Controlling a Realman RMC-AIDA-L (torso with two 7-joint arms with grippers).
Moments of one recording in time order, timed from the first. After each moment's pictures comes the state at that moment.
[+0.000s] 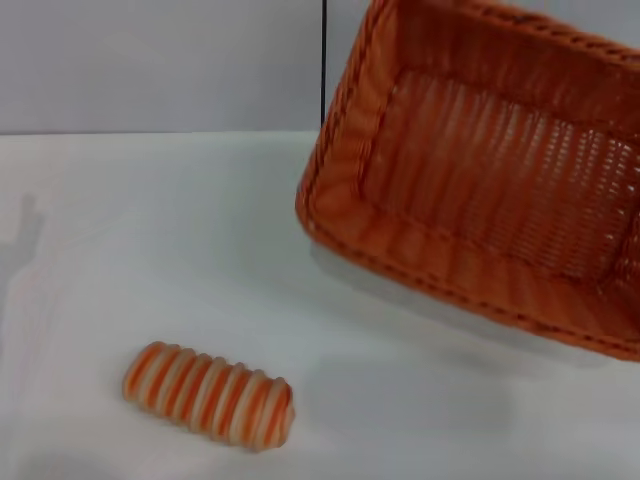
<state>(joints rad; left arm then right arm) -0.27 -2.07 -0.02 -0.16 1.29 1.49 -0.46 0.55 1.80 -0.60 -1.00 1.09 1.83 -1.46</state>
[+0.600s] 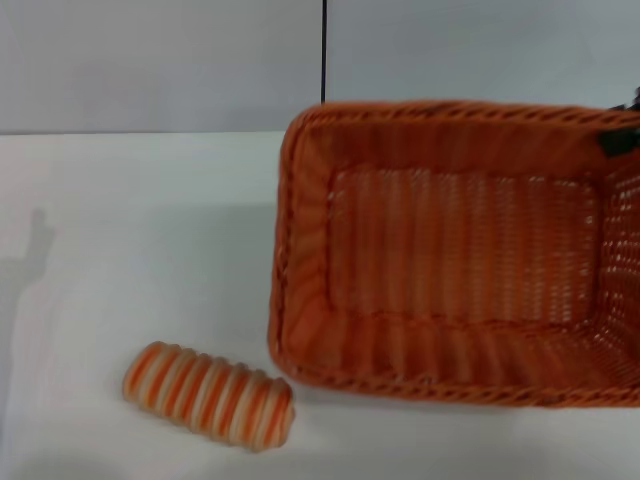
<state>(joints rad) -0.24 -2.07 -0.02 -0.21 1.32 1.49 -0.46 0.66 1.76 -0.84 -0.98 1.09 1.87 -1.48</state>
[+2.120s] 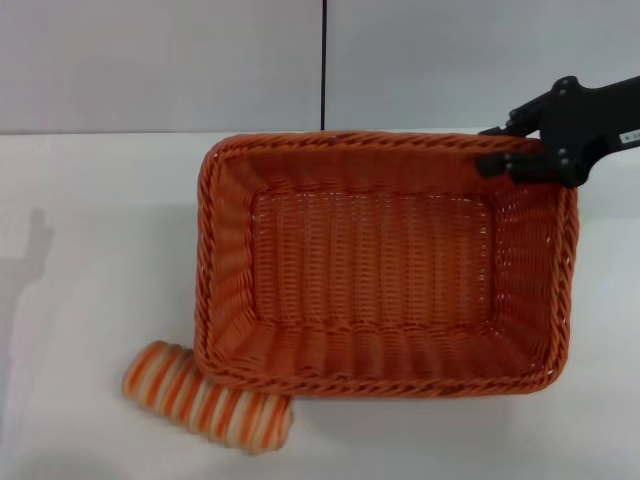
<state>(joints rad) -0.23 -2.07 -0.02 -0.22 1.32 1.51 -0.46 0.77 1.89 -0.88 -0.74 1.02 1.62 -1.66</state>
